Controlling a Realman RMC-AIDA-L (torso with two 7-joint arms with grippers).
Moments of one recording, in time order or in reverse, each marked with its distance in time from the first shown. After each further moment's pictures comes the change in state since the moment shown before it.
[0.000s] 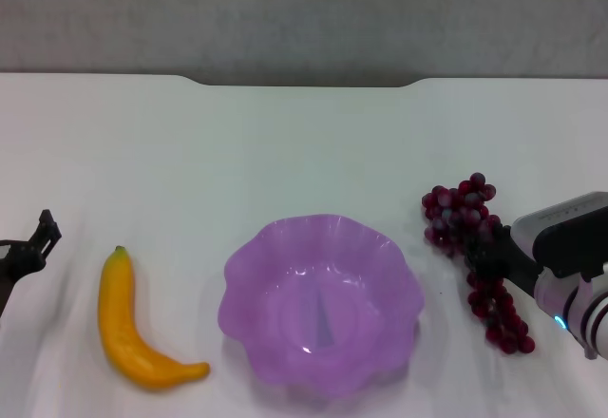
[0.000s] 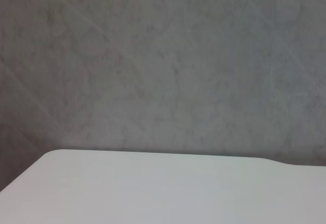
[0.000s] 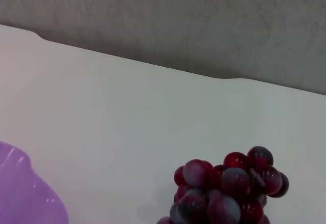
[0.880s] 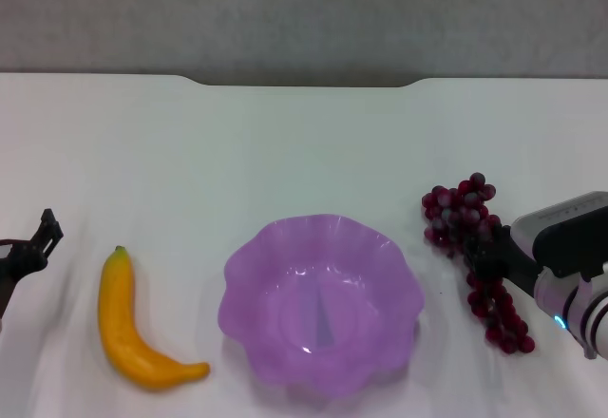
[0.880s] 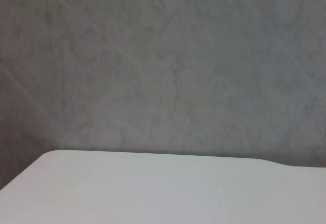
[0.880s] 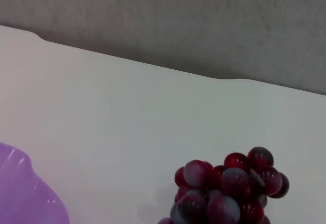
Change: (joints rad) left arm 0.000 -0.002 0.000 -0.003 0.000 0.001 0.000; right arm 0.000 0.000 0.000 0.002 0.000 0.000 0.002
